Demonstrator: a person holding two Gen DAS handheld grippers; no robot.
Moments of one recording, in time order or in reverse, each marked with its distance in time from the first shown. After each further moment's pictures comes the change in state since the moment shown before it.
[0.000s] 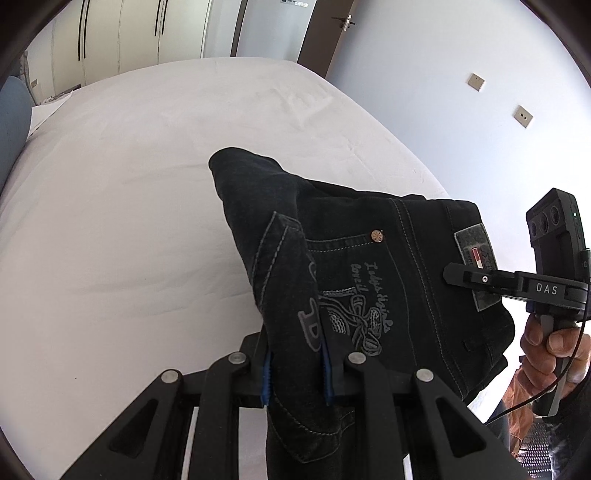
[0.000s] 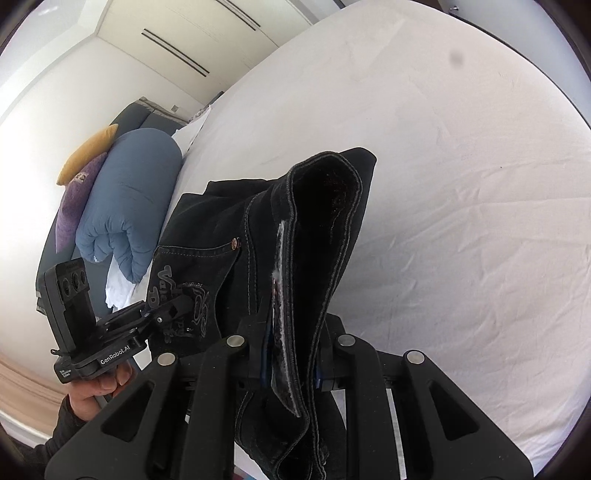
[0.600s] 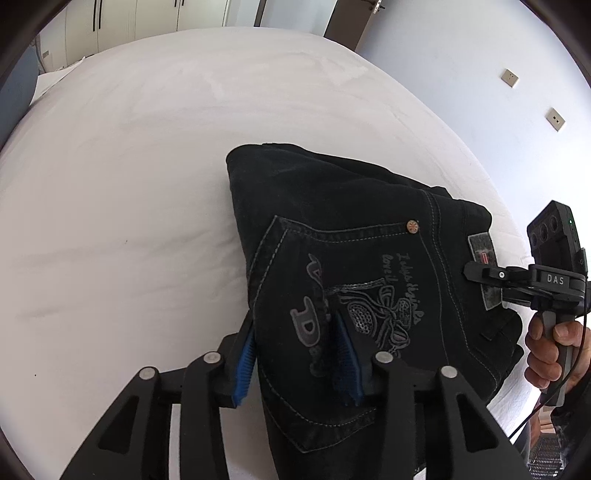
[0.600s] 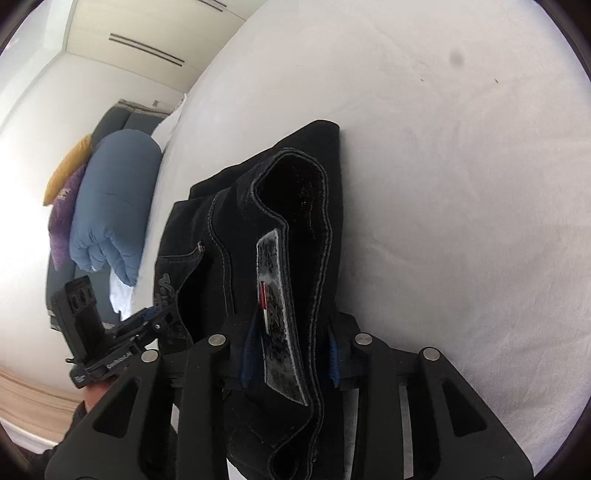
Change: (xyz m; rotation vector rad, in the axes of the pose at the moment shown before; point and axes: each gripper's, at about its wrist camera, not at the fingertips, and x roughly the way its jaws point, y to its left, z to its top) left arm 0.065 0.063 -0.014 -0.082 0.073 0.027; right arm 0.033 -0.103 -0.010 0.143 0.102 0.081
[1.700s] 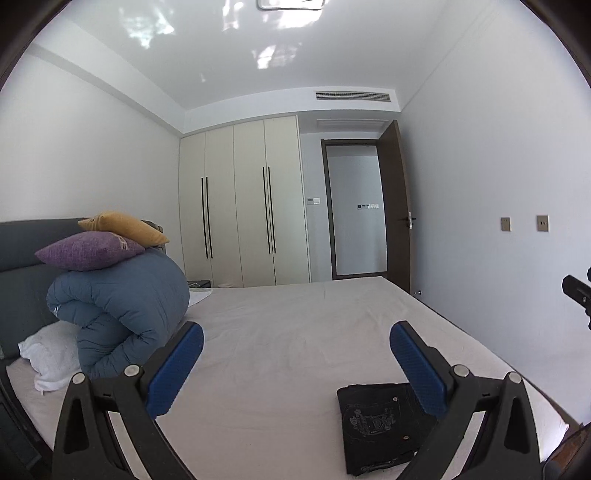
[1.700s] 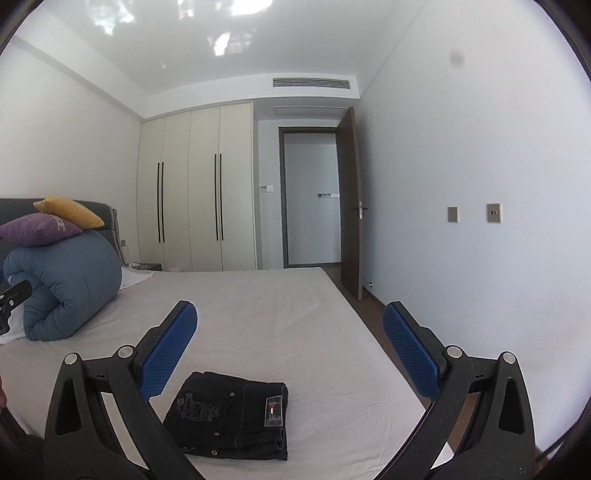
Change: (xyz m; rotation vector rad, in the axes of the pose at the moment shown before) left arm -0.384 -0.098 -0.135 0.130 -0.981 0.428; right arm -0.274 0.314 -0.284 -0.645 -1.108 -0.567
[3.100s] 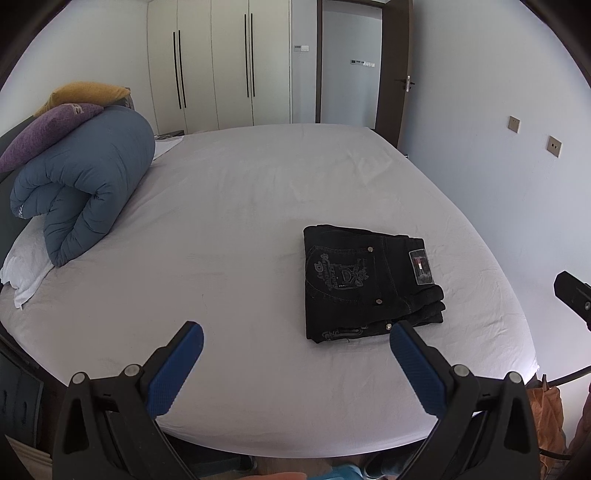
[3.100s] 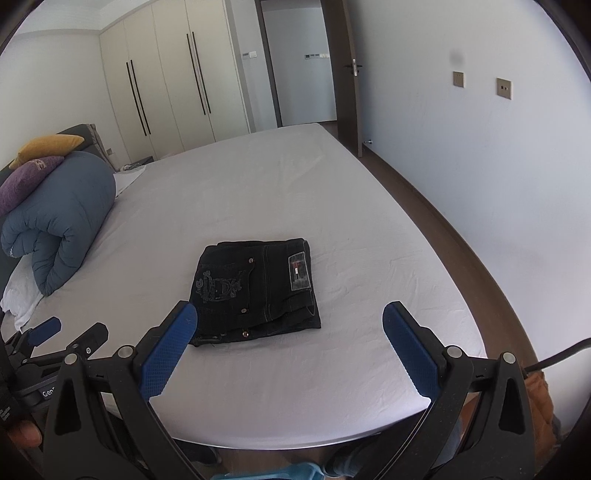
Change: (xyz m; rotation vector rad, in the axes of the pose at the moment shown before) left arm 0.083 -0.046 -0.086 -0.069 0.656 -0.083; right arm 0.050 0.037 -0.061 0.132 0.599 -0.005
